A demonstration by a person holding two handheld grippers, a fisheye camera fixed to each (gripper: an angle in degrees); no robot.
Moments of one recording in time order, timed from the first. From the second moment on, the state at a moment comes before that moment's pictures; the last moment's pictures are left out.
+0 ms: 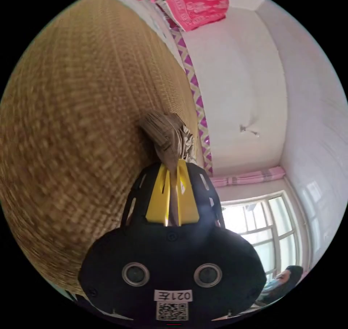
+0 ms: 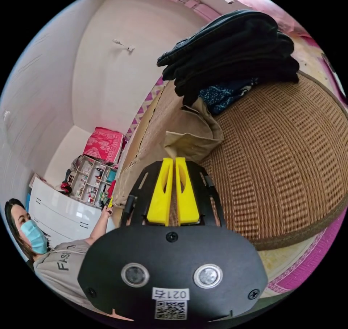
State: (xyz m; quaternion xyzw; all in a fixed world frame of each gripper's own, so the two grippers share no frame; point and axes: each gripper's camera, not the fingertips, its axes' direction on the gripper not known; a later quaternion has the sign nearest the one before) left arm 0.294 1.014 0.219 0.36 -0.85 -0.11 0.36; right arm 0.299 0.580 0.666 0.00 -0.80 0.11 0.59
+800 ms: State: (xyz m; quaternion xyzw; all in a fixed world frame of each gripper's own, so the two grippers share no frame) left arm -0.227 0.704 0.198 -0.41 -0.86 -0.15 0.25; right arm 0.021 0.405 0.216 0.26 -0.43 -0.50 0.71
